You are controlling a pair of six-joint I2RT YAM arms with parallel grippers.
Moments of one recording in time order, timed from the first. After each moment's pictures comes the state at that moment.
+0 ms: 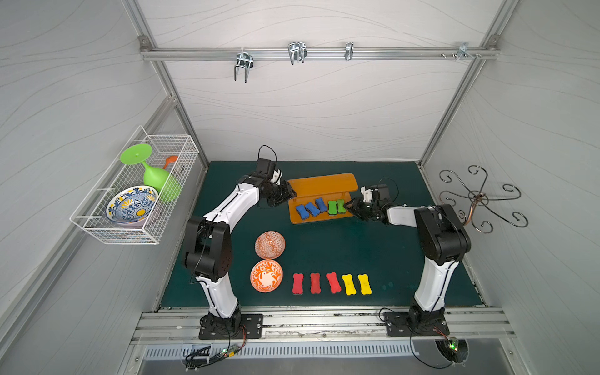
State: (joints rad) left arm -0.24 1.80 1.45 -0.64 0.44 -0.58; right arm 0.27 1.94 1.03 0.16 -0.54 0.73
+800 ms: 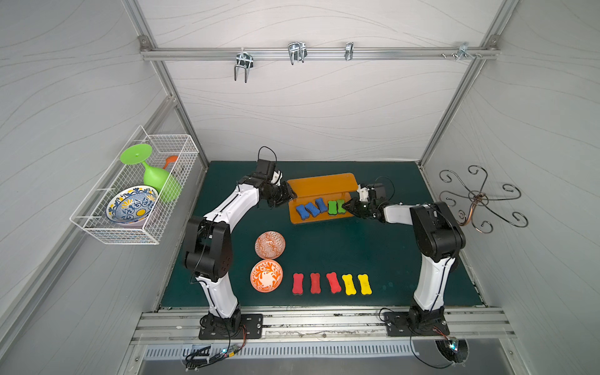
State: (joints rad) left arm -0.24 1.80 1.44 -0.62 0.46 -0.58; right arm 0.30 1.98 1.07 0.16 -0.51 0.59
